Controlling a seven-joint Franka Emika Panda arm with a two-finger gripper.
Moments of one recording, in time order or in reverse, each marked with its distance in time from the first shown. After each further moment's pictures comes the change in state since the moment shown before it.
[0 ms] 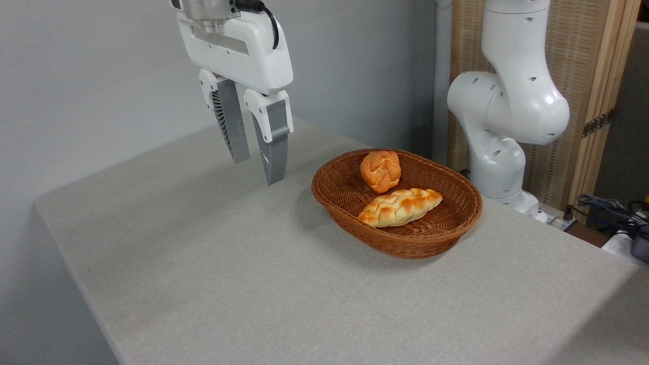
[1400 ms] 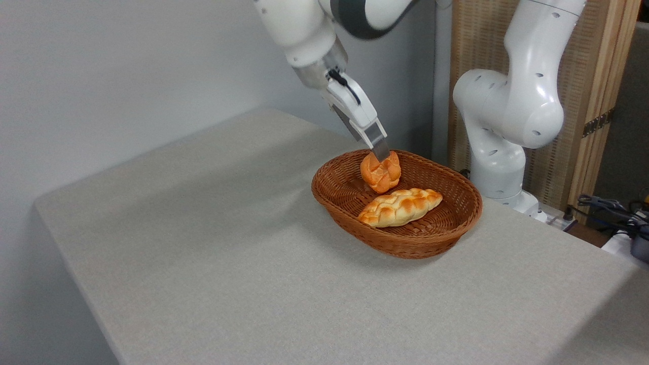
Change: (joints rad) arm -0.242 -0.417 -0.002 -0.749 -0.145 -0.148 0.019
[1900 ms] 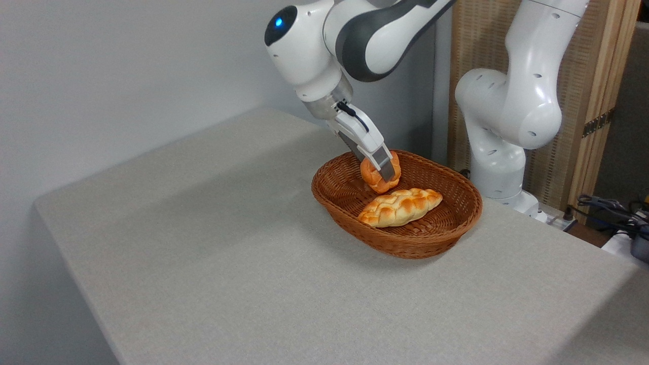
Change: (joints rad) arm -0.057 0.001 0.000 -0.167 -0.013 0.162 -0.102
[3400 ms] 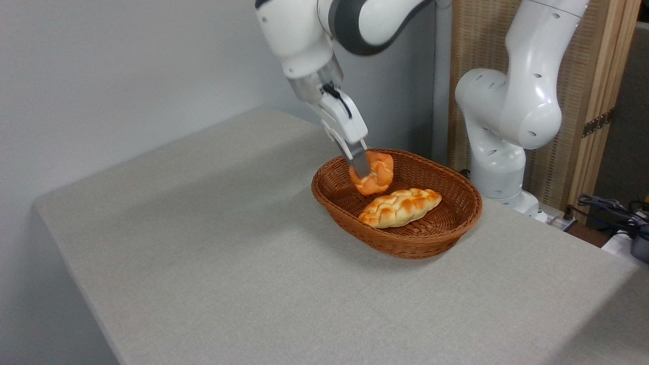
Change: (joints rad) arm 0.000 0.000 0.048 0.140 0.132 0.022 0.087
